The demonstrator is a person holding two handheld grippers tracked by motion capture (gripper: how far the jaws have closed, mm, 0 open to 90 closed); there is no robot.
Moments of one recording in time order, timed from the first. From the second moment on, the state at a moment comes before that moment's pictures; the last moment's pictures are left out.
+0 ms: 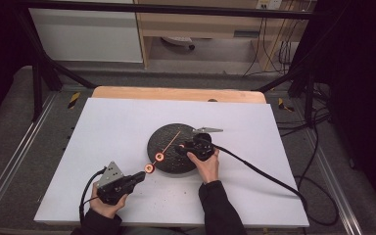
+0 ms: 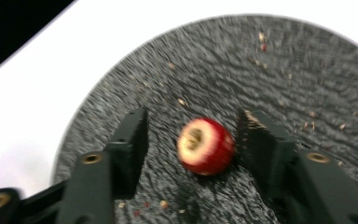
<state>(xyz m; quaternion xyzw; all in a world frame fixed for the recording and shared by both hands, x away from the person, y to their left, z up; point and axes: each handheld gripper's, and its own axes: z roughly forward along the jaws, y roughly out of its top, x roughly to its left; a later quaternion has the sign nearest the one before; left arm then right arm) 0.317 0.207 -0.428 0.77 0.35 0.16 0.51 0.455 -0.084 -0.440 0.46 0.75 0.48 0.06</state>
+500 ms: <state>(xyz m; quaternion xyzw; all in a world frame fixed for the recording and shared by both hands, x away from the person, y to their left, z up) 0.318 0.207 -0.429 0.77 0.35 0.16 0.50 0.416 -0.084 -0.426 0.43 0.73 0.53 0.02</state>
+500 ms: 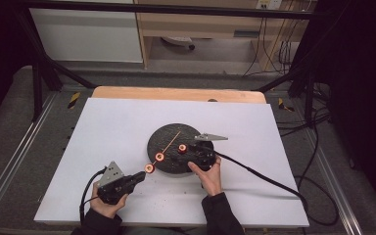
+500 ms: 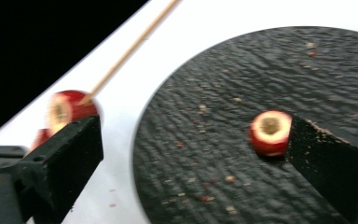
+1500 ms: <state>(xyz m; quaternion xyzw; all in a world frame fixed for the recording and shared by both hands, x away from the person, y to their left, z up) 0.317 0.198 -0.431 0.78 0.34 0.16 0.50 0.386 -0.059 -0.429 0.39 0.71 0.59 -0.01</state>
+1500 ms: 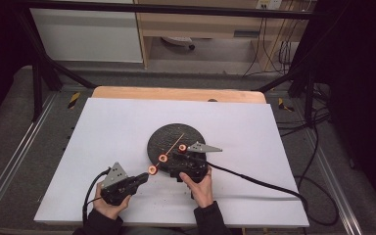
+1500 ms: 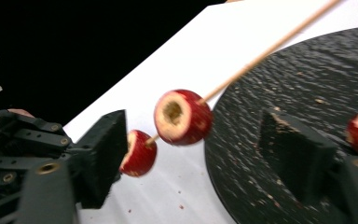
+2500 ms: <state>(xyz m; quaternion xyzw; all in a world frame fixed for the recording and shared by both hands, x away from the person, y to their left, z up) 0.314 0.197 -0.429 0.78 0.33 0.16 0.51 0.395 -0.061 -0.423 0.39 0.70 0.59 -0.02</state>
